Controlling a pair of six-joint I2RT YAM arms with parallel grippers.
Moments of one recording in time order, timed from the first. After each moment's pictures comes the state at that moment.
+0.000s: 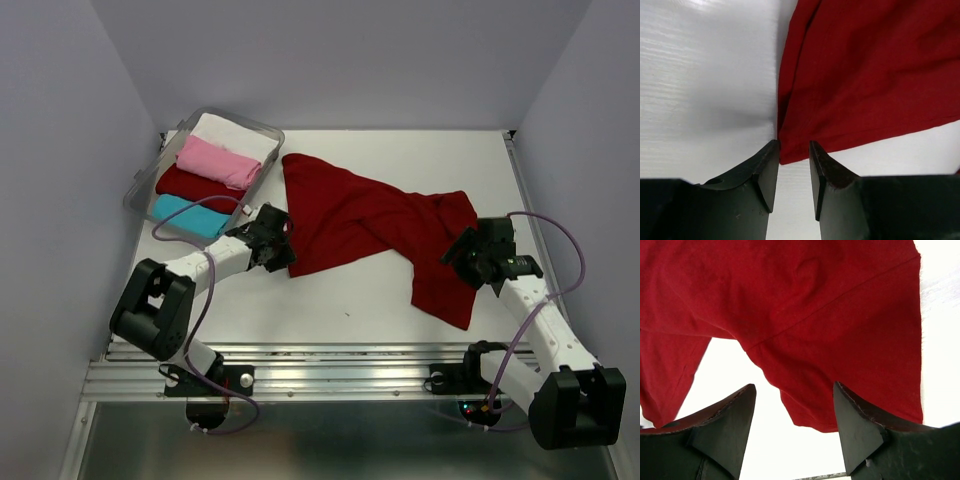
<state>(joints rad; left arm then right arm) -0.51 1.47 0.83 -0.34 -0.08 -0.85 0.05 0.98 0.67 -0.62 0.05 0.74</state>
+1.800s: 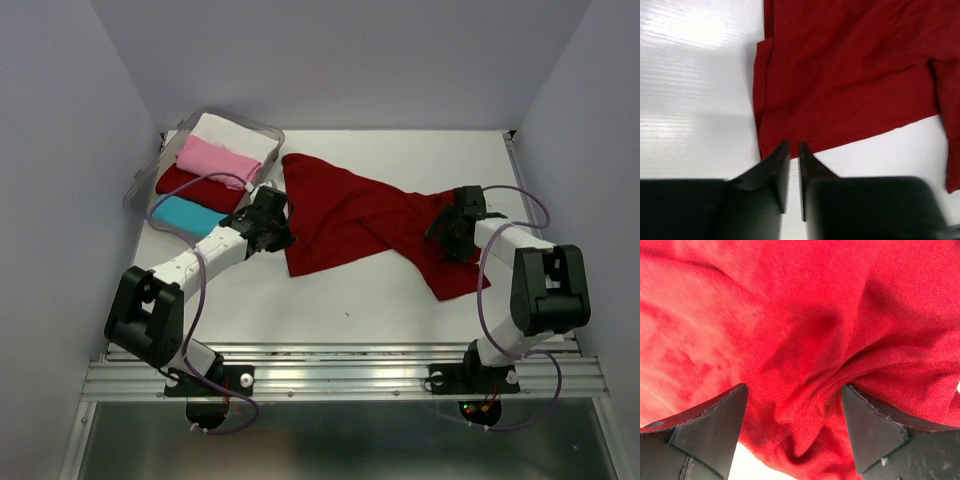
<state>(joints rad) -0.51 1.46 0.97 -0.40 -0.10 -0.76 0.05 1.59 0.89 -0.38 0.09 0.69</state>
